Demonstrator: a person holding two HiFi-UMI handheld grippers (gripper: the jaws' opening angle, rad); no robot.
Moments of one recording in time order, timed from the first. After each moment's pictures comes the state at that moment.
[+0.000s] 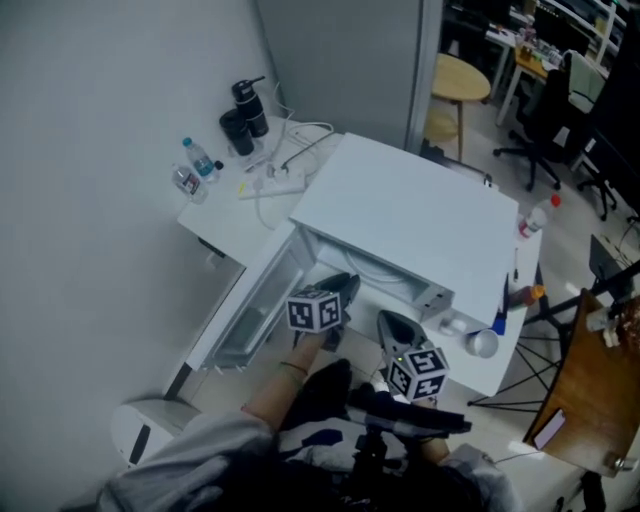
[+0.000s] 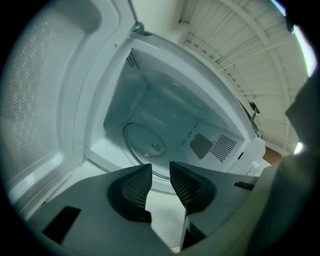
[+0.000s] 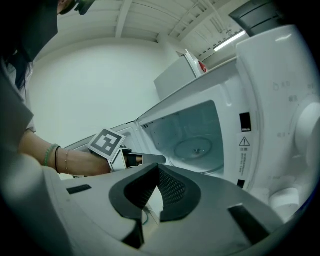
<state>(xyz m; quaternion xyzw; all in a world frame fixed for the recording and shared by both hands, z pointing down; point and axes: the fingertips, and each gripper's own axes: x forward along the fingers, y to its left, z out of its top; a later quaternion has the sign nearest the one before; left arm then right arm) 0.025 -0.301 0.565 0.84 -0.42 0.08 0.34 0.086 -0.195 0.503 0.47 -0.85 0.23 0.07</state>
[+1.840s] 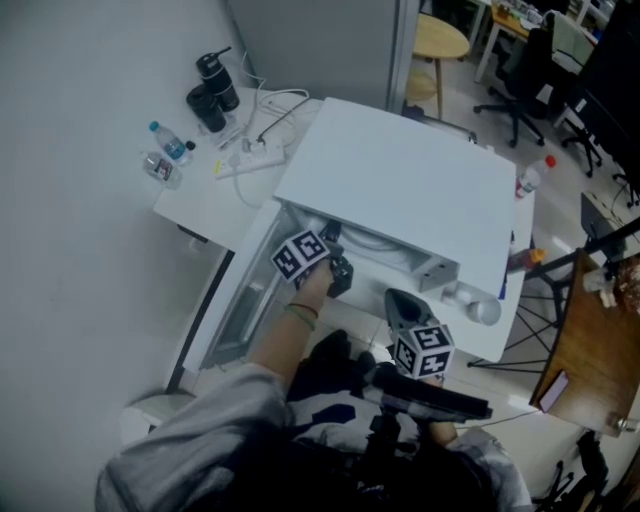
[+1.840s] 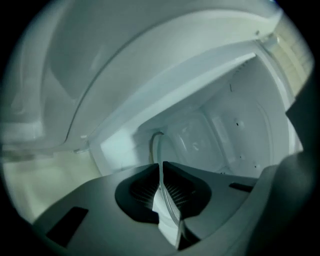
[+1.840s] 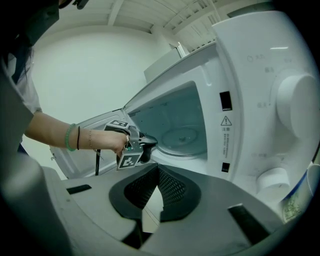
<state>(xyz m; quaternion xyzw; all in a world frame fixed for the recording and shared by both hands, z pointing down) 0.000 -0.388 0.590 0.69 -0.48 -0.11 0.53 0.107 -0.195 0.539 0.52 -0.81 0.25 0.12</state>
